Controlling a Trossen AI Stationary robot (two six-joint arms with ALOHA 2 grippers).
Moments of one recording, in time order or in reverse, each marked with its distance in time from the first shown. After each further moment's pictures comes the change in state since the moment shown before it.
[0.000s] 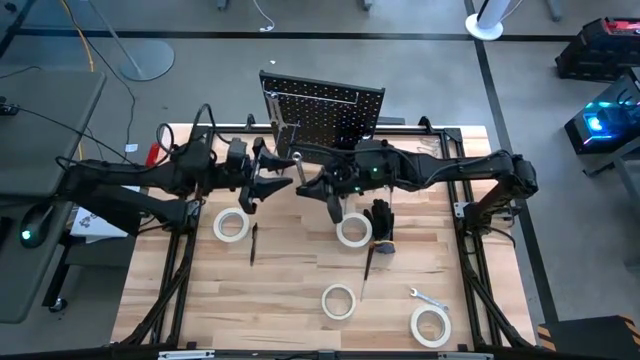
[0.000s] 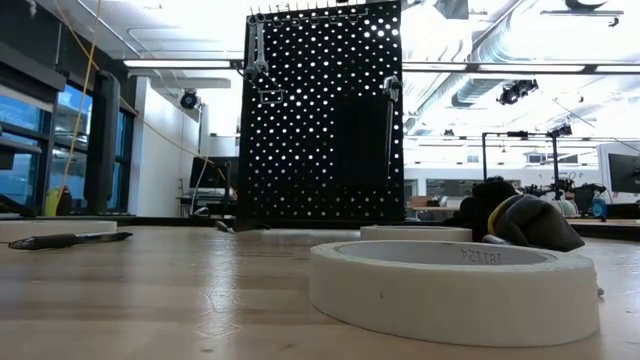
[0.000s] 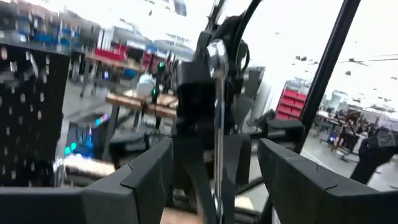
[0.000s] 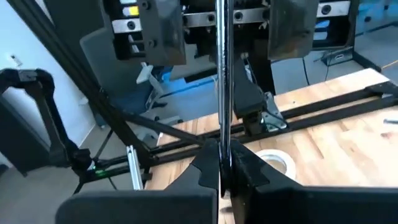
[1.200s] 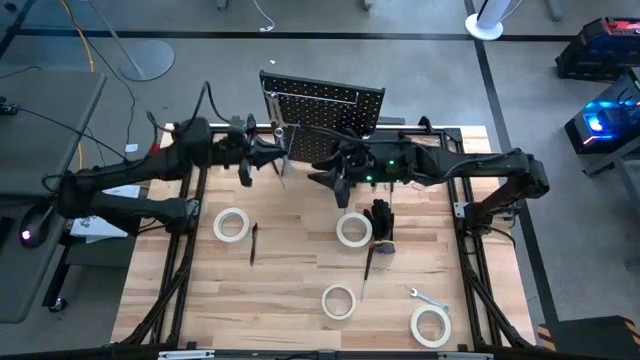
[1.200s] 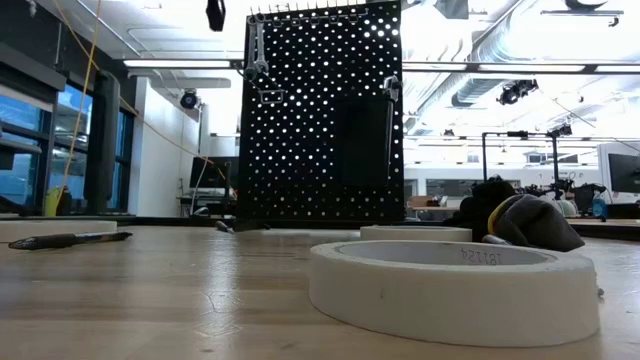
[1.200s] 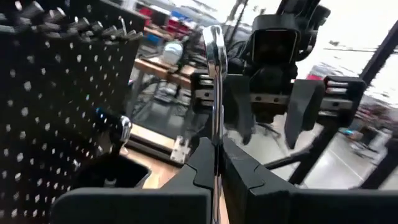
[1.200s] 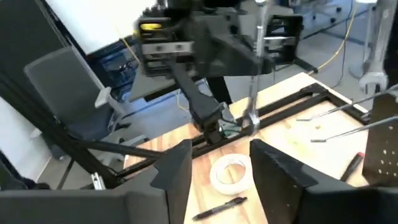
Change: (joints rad) left arm 0.339 -0.055 0.000 -0.217 0.278 -0.107; right arm -0.013 -0.093 0.000 -0.114 0.203 0.063
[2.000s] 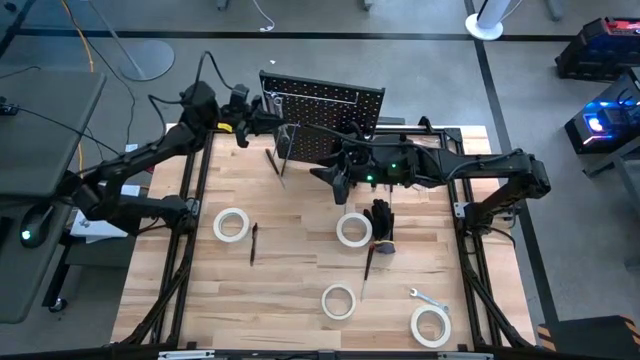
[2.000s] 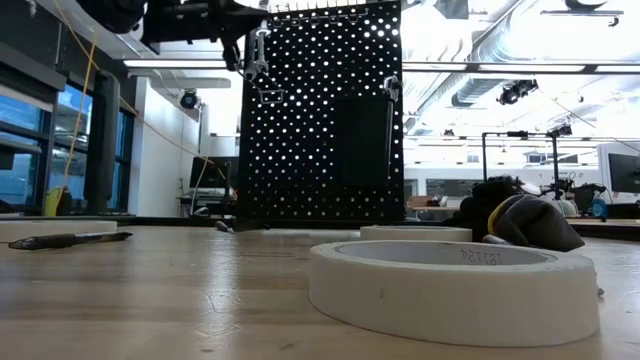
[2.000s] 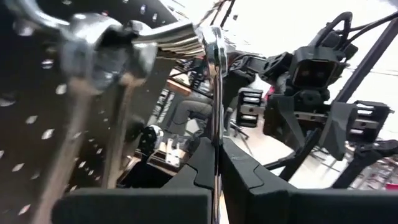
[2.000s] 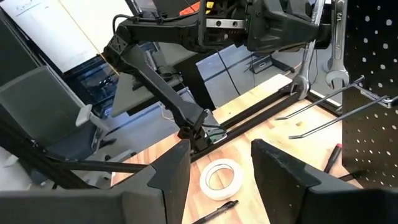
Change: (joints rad) left arm 0.448 0.210 -0.001 0.291 0.574 -0.157; right arm 0.021 -0.008 -0.002 -0.017 0.125 0.071
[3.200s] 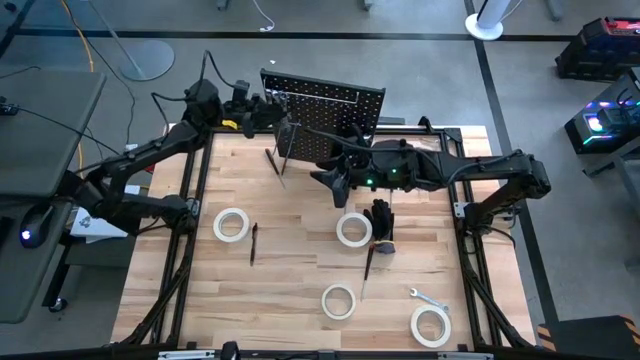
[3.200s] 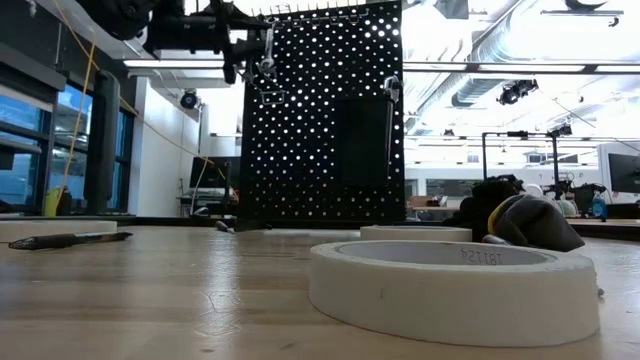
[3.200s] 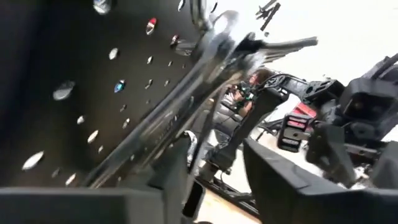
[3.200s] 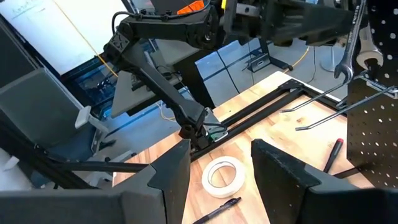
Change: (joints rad) left arm 0.037 0.030 0.001 -0.013 -0.106 -0.072; right arm 0.031 0.001 -0.001 -0.006 0.039 0.026
